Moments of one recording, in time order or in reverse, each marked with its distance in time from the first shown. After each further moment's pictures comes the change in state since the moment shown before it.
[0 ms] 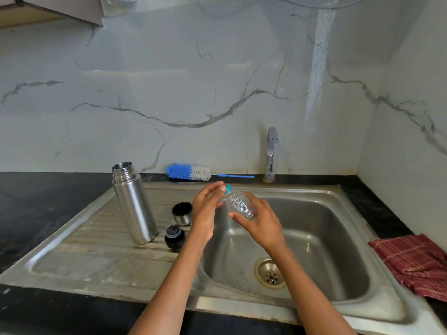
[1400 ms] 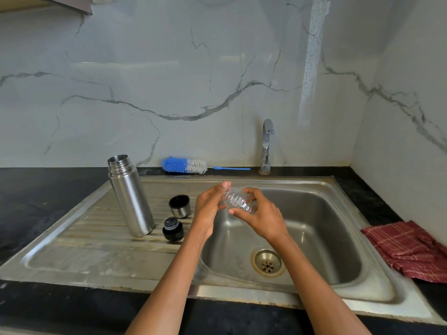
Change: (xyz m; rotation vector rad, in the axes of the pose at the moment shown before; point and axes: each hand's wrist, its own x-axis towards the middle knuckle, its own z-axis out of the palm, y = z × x) left_hand -0.020 0.001 0.004 0.150 -0.098 -0.110; right_hand -0.010 0.000 -0.013 -0.042 -0.049 -0.016
